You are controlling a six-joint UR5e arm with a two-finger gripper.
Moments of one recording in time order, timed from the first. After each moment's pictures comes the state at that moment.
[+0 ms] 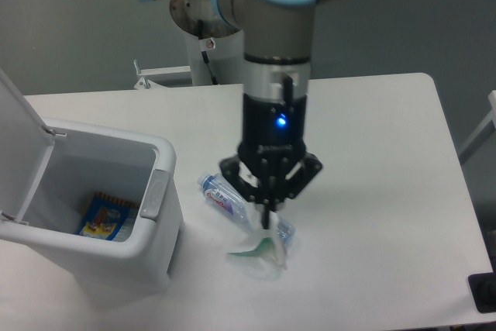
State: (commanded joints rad) arm 2.38 -1.81 -1.37 -0.85 1.17 0.11
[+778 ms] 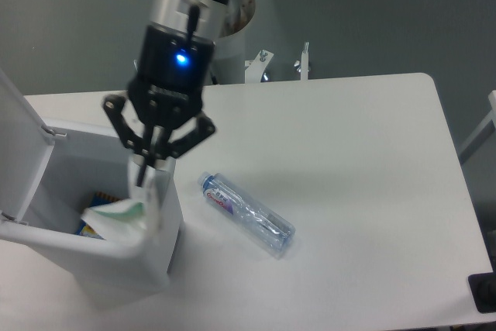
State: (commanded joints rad) arm 2.27 -1.70 -1.46 -0.86 1.01 0.03
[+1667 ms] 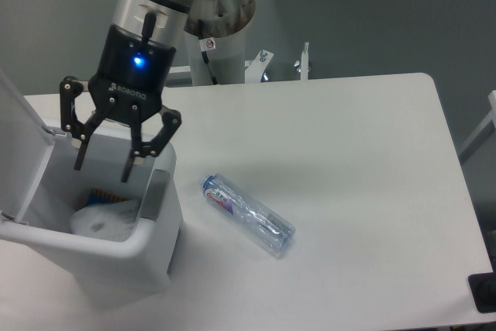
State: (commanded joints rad) arm 2.30 -1.71 -1.48 -0.85 1.02 0.06
